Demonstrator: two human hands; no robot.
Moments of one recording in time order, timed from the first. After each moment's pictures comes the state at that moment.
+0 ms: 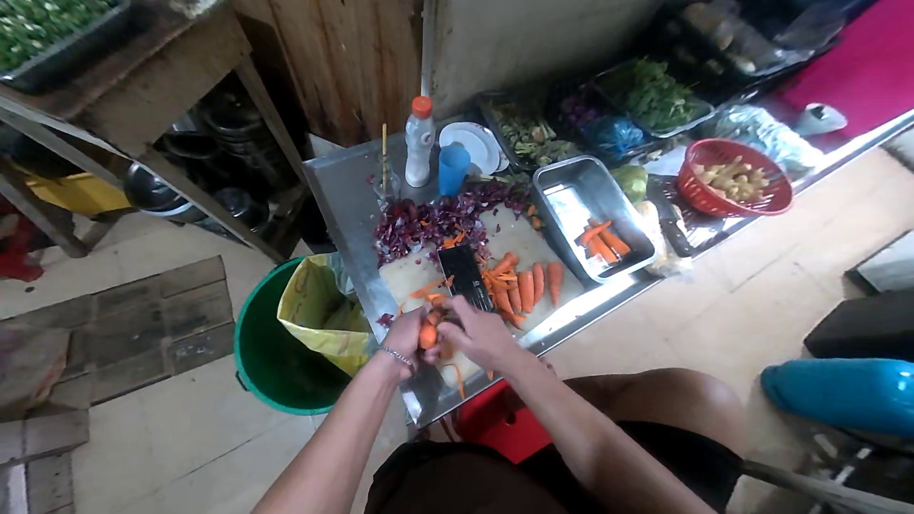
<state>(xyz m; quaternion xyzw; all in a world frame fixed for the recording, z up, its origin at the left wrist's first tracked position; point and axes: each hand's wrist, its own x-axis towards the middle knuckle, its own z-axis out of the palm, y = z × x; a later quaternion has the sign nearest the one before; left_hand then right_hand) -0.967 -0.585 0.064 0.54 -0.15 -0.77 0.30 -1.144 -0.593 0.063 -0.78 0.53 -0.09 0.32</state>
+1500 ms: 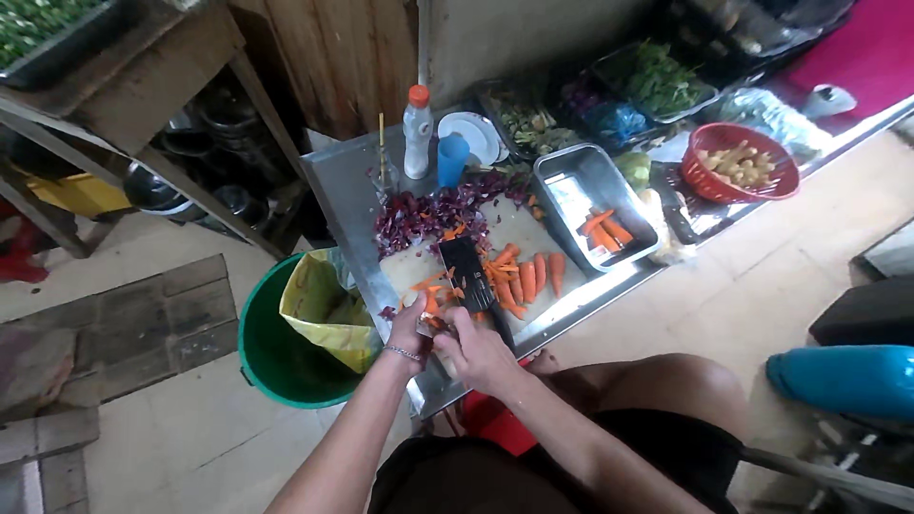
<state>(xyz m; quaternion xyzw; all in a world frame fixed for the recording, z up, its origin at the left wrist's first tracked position) -0.972 -0.568 0.052 0.51 -0.15 -0.74 0.42 -1.125 -0.542 0.075 -0.76 0.54 -0.16 0.31</state>
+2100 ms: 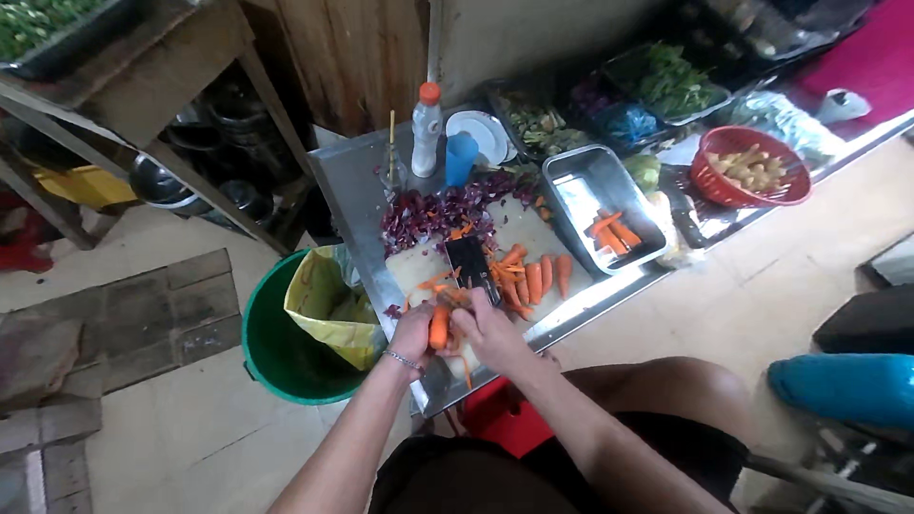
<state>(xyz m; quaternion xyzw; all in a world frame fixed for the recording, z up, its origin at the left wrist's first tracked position) -0.967 -0.565 0.066 0.54 -0.19 -0.74 0.36 -1.134 -0.570 0.079 -0.71 0.58 -0.14 0.38</state>
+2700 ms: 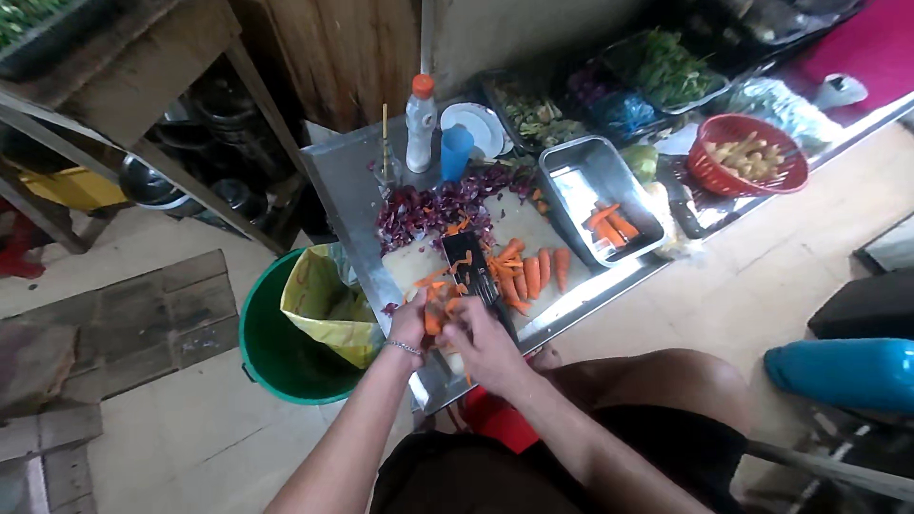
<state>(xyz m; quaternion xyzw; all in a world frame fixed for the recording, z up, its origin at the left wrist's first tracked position) -0.973 -0.578 0.064 0.58 -0.11 -0.71 0.38 -1.121 -0.543 0.089 -0.66 0.59 -0.19 0.43</state>
